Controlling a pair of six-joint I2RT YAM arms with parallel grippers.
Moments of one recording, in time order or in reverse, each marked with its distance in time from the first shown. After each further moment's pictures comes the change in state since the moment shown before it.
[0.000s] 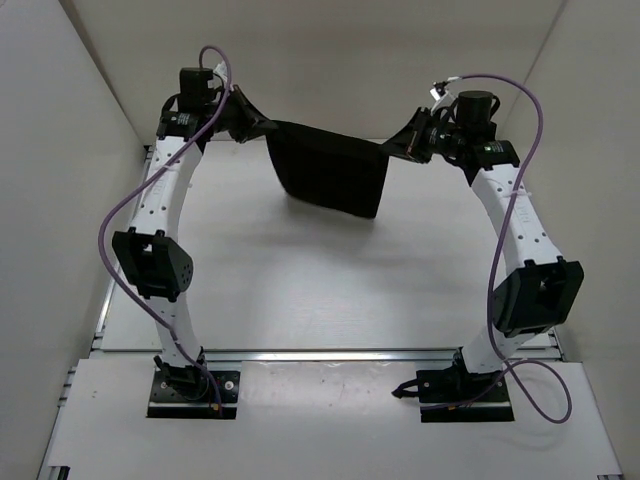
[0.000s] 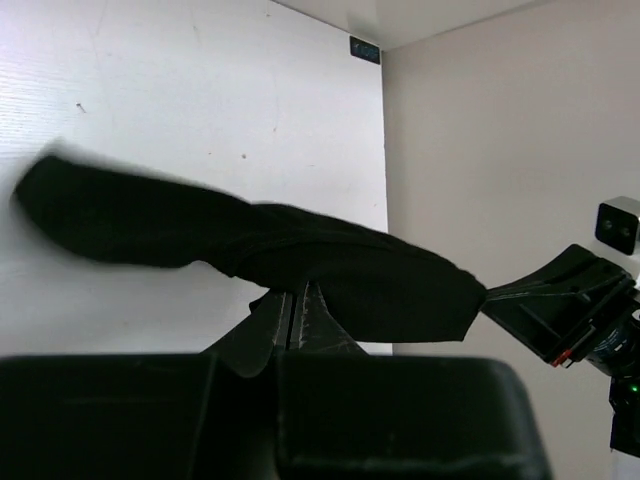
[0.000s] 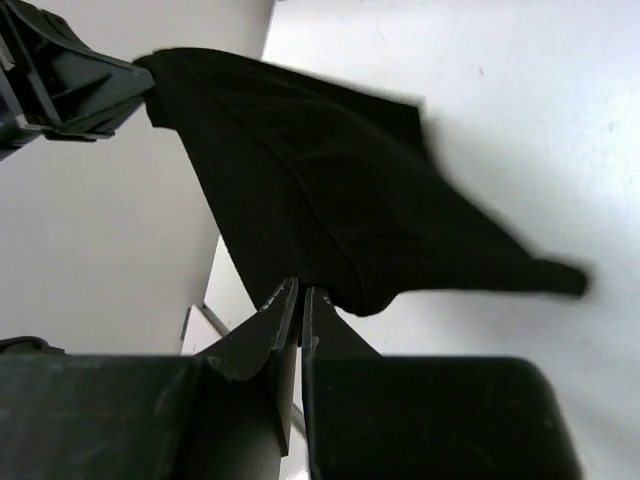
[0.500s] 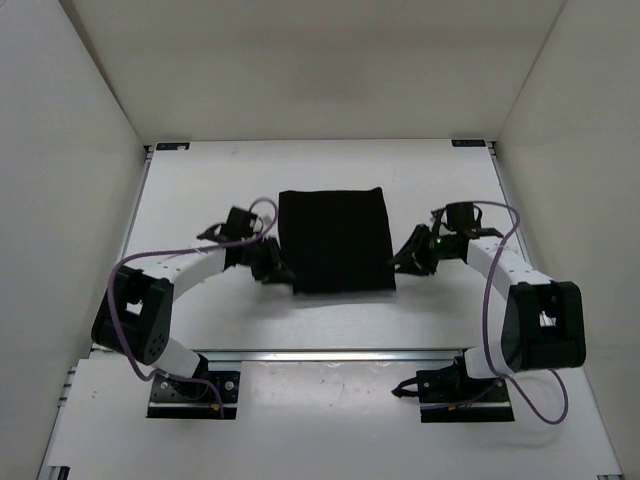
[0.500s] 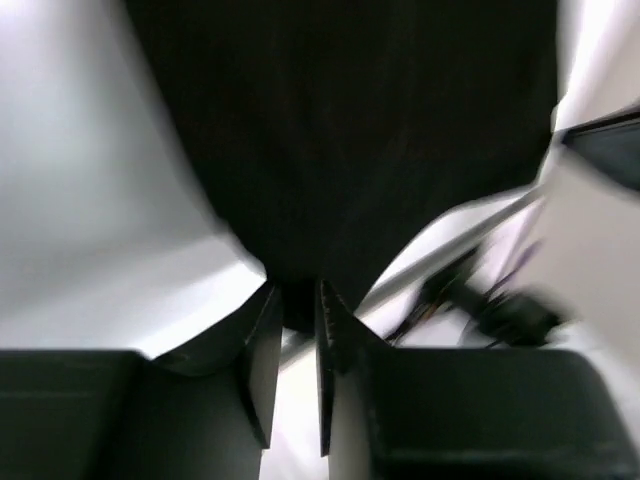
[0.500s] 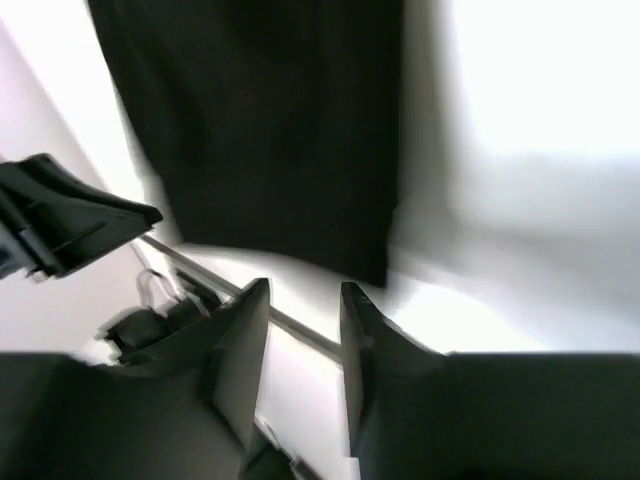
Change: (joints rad) left arm -0.204 -0.473 -1.227 0.311 -0.012 0.021; right arm -0.062 -0.217 -0.807 0.044 0.029 0.026
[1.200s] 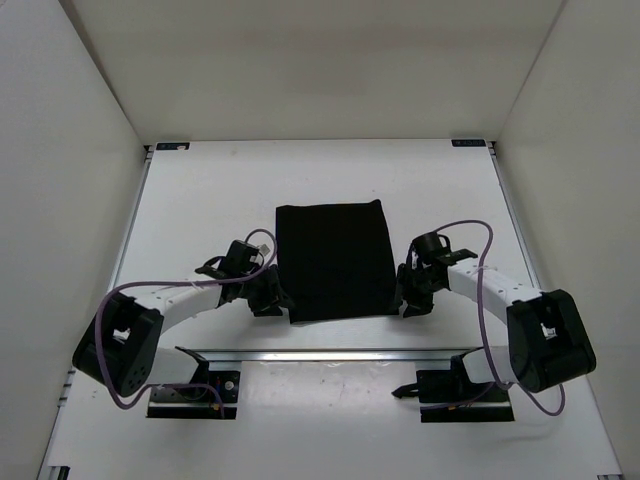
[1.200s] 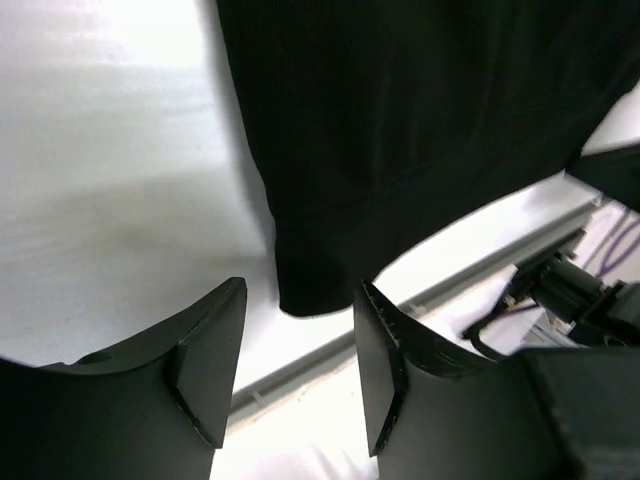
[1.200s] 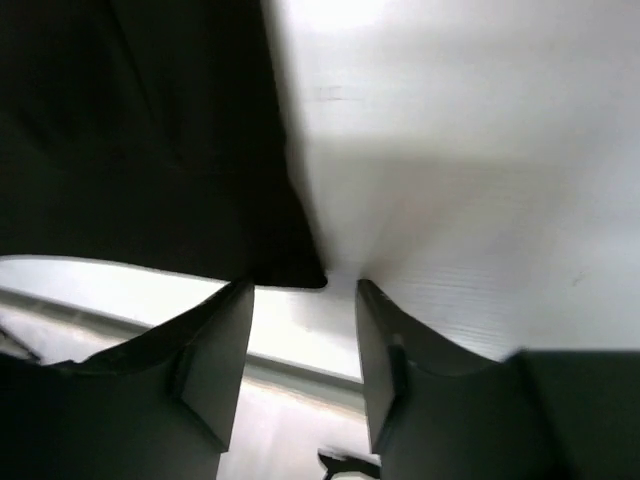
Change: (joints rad) left arm -0.122 -0.178 -0.398 0.143 -0.105 -0.064; right arm 0.257 -0.103 -0.233 -0.150 0.391 -0.077
